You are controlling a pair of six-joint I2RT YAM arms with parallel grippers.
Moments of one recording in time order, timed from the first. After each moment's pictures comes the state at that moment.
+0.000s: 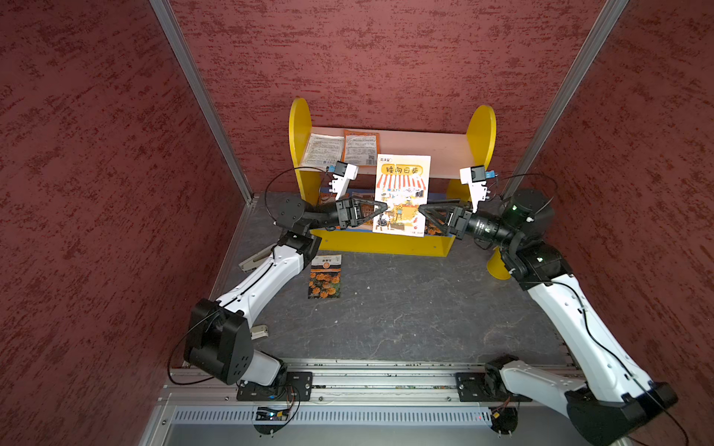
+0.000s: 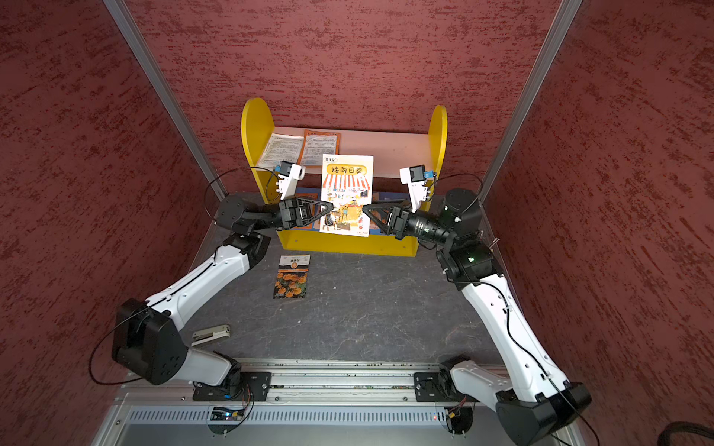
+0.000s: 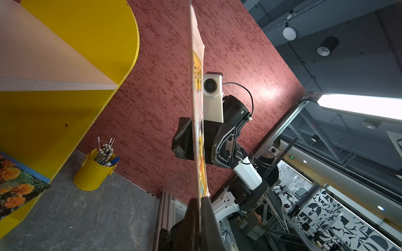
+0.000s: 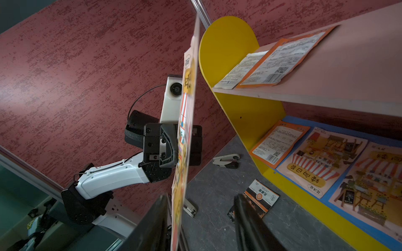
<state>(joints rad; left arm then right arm) -0.40 1.46 1.18 0.89 1.12 -1.27 0.34 1.13 1.32 -0.19 -0.79 0.56</state>
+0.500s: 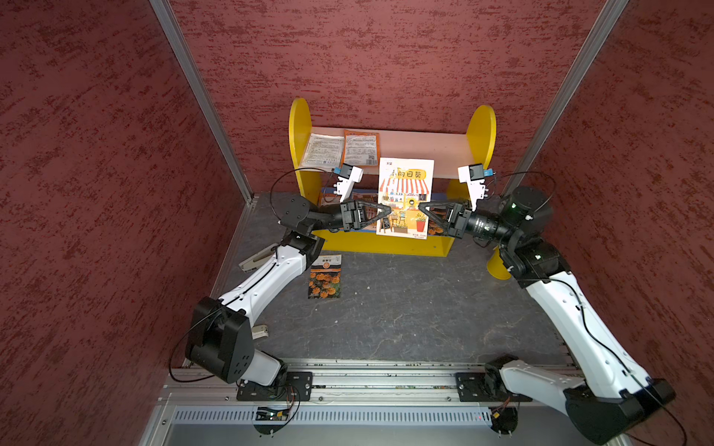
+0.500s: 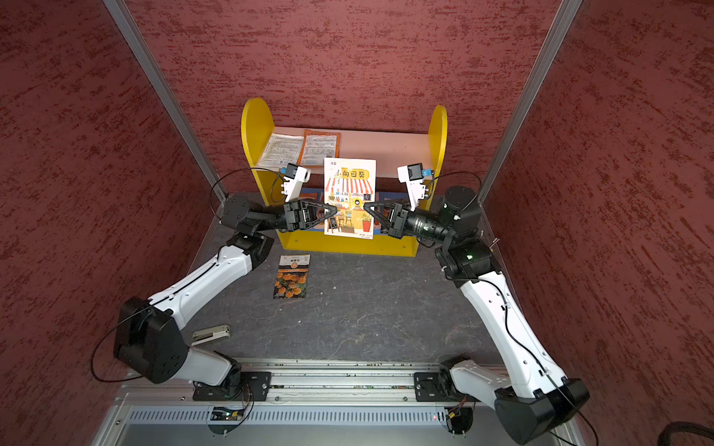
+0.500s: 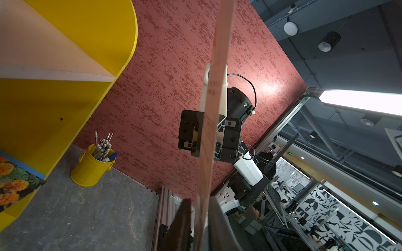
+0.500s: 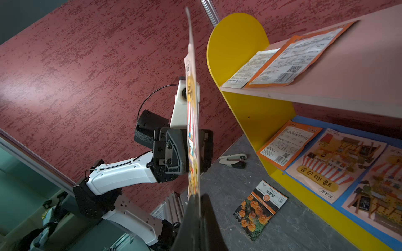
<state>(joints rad) -0.42 1.47 1.18 0.82 1.12 -1.21 0.34 1.15 1.33 -0.15 -0.84 0.60</state>
